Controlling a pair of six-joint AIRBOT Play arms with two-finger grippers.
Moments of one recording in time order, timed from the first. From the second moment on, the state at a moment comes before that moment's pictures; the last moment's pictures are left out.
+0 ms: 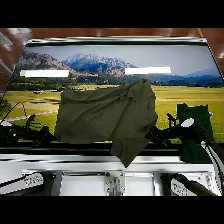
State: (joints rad) left arm 0.55 -1.33 0.60 0.94 -1.29 -1.11; right arm -0.14 -1.24 0.51 -0.92 1.01 1.42
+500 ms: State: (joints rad) left arm 0.55 -1.21 0.79 0.88 -1.29 -1.12; right arm -0.04 -1.16 0.69 -0.90 0.96 1.31
